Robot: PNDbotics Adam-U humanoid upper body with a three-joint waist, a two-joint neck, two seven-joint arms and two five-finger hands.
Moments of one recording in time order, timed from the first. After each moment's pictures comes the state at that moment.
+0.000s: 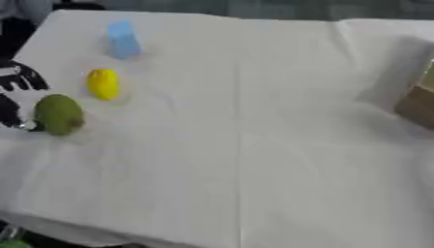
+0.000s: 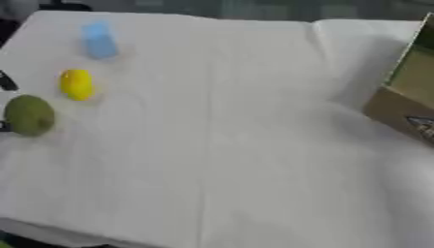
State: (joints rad) left arm -0.47 1.01 -0.17 -1.44 -0.50 0.31 -0.58; right arm -0.39 -0.56 -0.14 -1.68 -0.37 0.16 -0.06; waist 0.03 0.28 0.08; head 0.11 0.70
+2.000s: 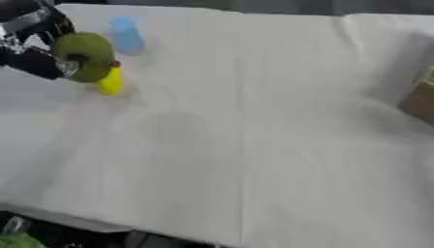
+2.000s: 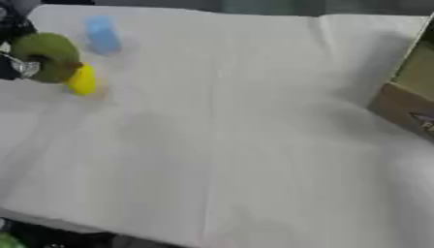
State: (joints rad) left arm -0.54 0.91 -0.11 -1.78 -0.30 0.36 -0.32; right arm -0.39 -0.56 -0.14 -1.68 -0.37 0.16 -0.06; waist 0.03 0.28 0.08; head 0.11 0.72
